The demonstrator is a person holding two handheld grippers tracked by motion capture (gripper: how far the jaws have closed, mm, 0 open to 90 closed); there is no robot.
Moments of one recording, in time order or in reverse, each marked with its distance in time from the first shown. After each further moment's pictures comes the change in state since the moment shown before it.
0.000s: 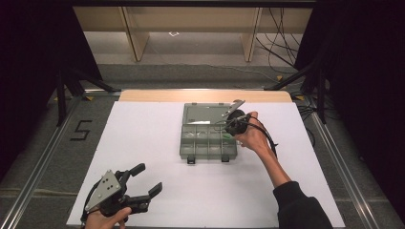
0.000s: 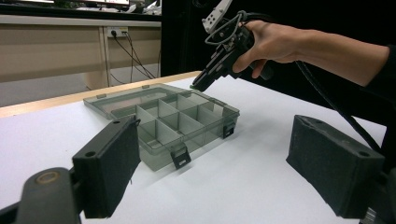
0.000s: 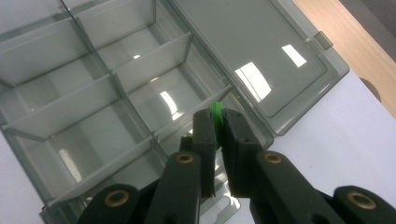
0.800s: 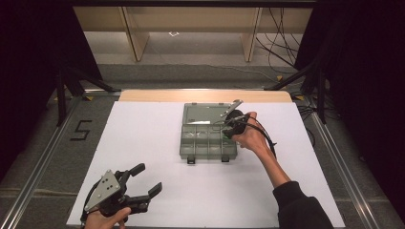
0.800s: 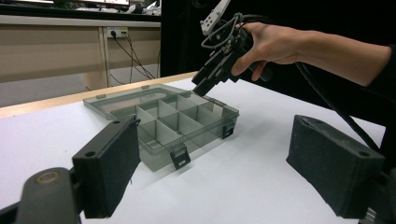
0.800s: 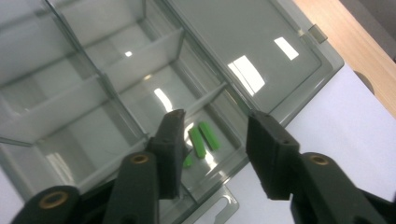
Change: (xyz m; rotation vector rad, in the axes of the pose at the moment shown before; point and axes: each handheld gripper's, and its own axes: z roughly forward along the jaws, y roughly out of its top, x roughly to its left) left arm 0.000 0.000 0.000 -0.003 -0.003 0.000; right arm 0.003 0.002 0.003 0.021 -0.037 0.019
